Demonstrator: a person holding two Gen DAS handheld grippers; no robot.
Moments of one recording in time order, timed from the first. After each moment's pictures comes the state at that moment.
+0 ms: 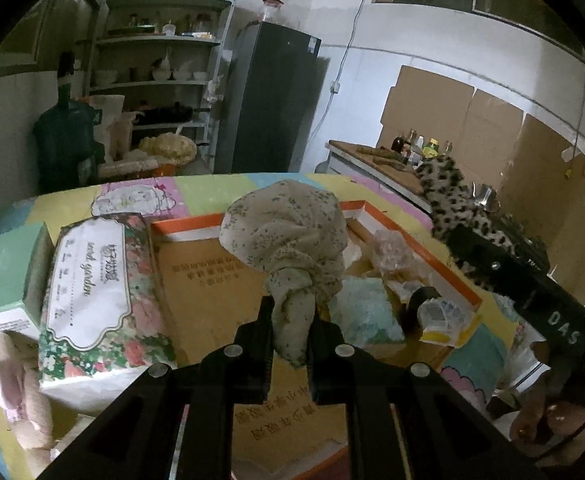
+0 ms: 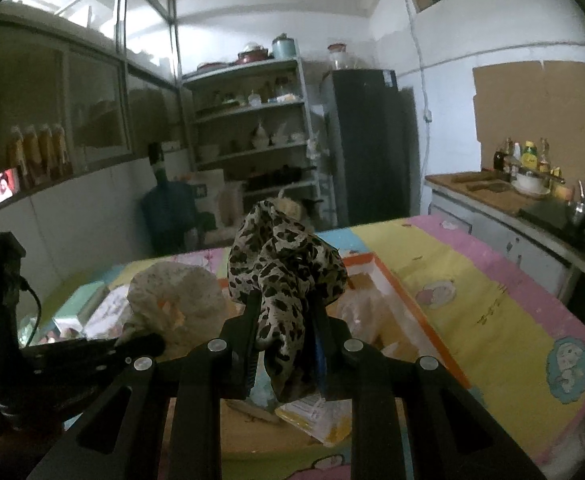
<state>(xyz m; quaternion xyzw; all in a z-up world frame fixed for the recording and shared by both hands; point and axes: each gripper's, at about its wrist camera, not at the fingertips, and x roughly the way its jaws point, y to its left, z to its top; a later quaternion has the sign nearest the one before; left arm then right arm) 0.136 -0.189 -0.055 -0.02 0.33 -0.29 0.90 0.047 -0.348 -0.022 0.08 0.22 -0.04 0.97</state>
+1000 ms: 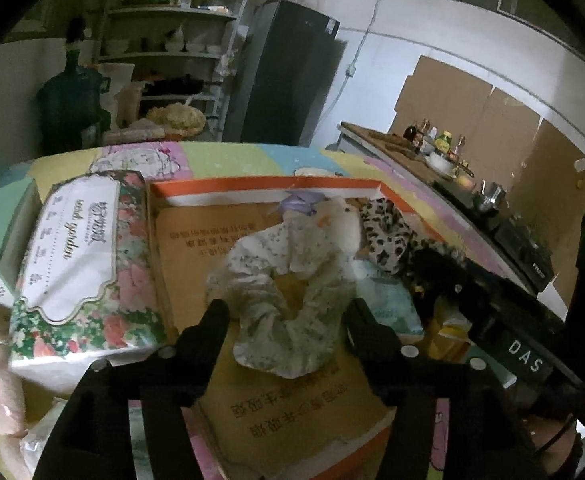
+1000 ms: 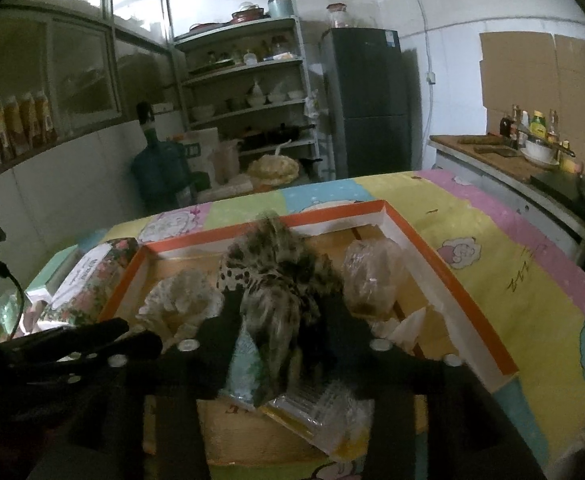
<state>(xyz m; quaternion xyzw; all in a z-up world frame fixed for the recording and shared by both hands) 0.144 -0.191 -0.071 -0.04 0.37 -0.28 0.89 0.080 -0.351 -0.059 0.10 0.28 -0.04 0.96</state>
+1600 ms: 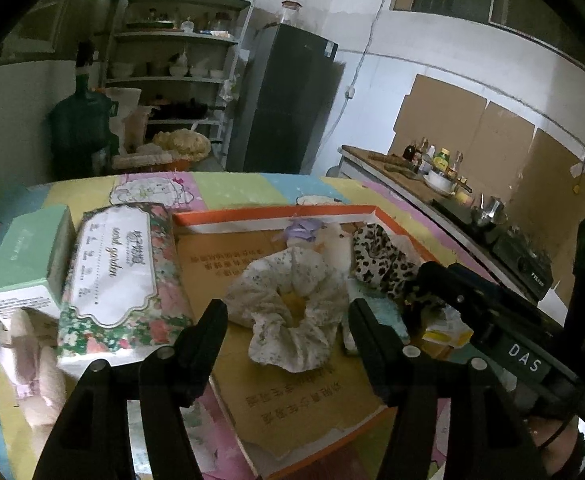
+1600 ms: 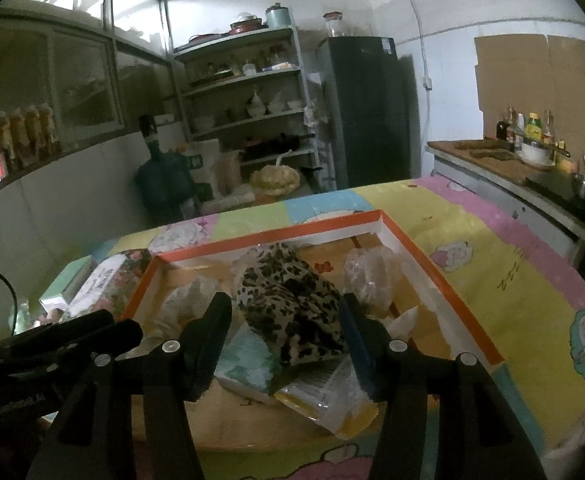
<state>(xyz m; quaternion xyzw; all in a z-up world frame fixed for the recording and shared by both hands) 0.127 -0.175 -0.047 -0.04 0.33 -0.27 0.90 0.062 -0.343 -0.041 0.10 0.26 -0.04 0.96</state>
